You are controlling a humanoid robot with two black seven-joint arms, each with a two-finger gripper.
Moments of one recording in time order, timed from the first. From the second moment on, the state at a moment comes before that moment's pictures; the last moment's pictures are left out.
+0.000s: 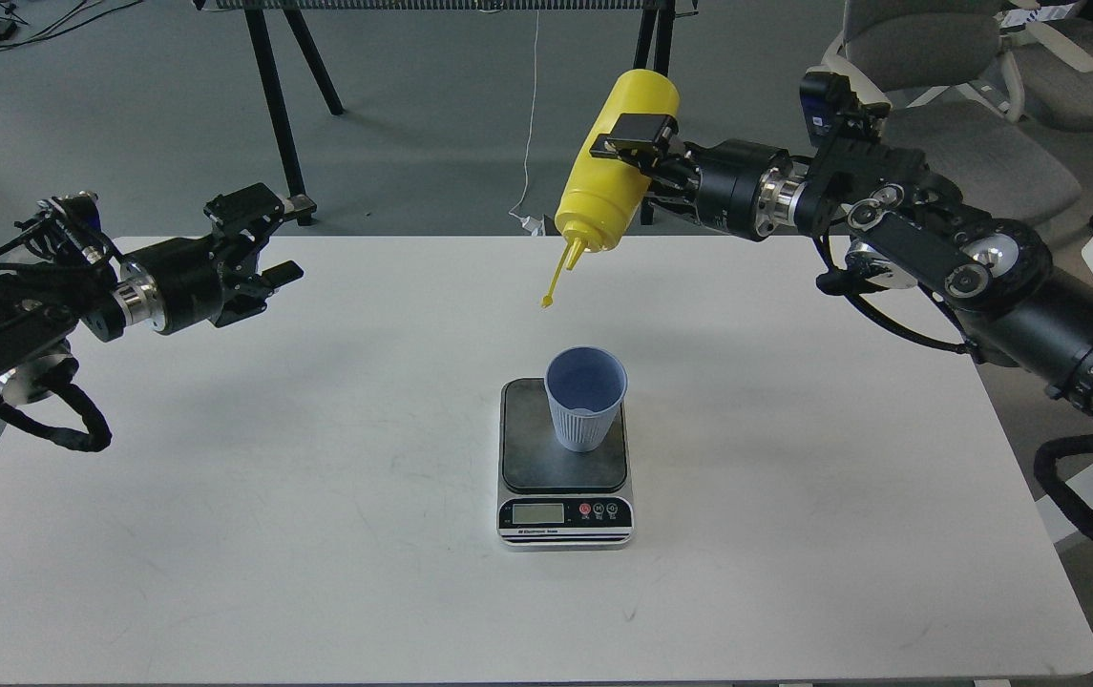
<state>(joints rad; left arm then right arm) -0.94 0.57 -0.13 -0.65 0.53 -0.49 -0.49 1.17 -0.23 0.30 0.66 -0.85 0.42 0.29</state>
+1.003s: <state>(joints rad) -0.93 0.56 -0.13 -0.65 0.53 -0.49 -0.49 1.32 -0.21 0.02 0.64 -0.87 0.44 0.31</state>
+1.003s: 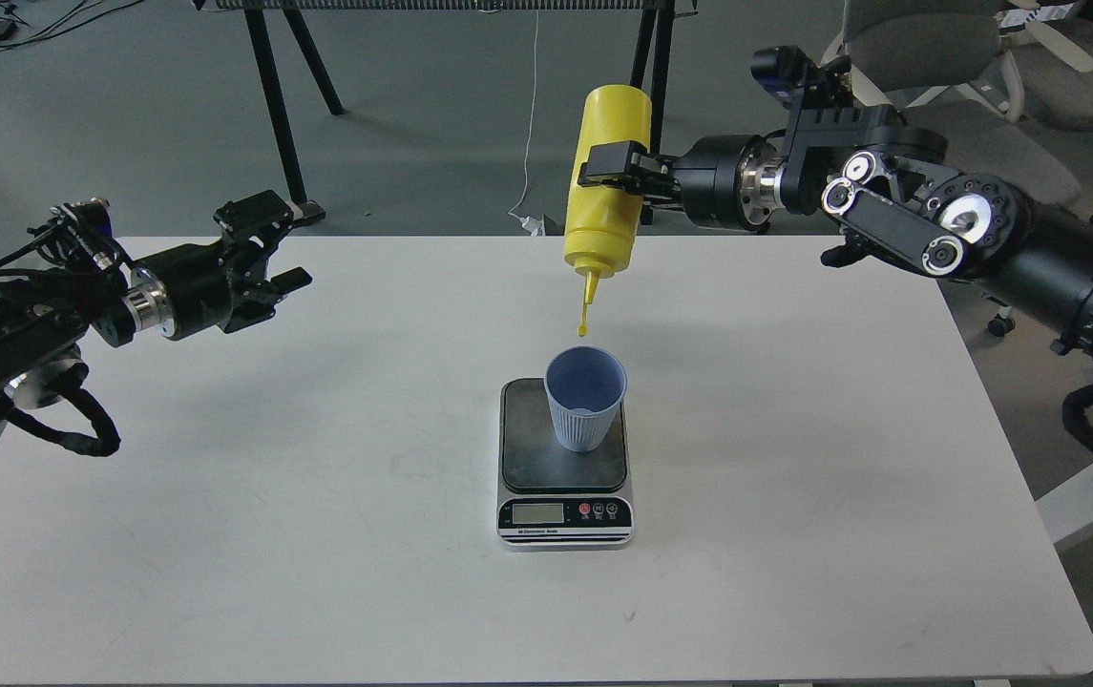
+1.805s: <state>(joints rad) -0.93 0.56 -0.13 -0.65 0.53 -0.49 -0.49 1.32 -0.19 0.07 0.62 -0.87 0.43 0.31</state>
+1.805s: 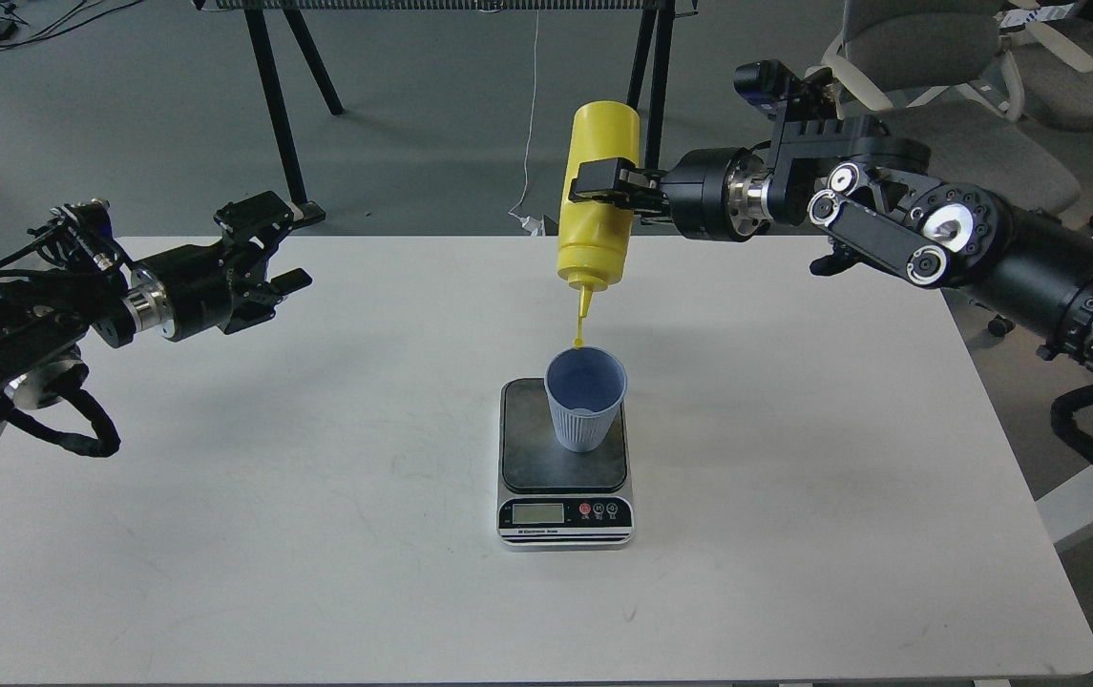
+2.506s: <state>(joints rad) -0.93 0.56 -0.12 -0.65 0.54 -0.49 -0.49 1.08 -0.51 0.54 0.66 0.22 0.49 0.28</state>
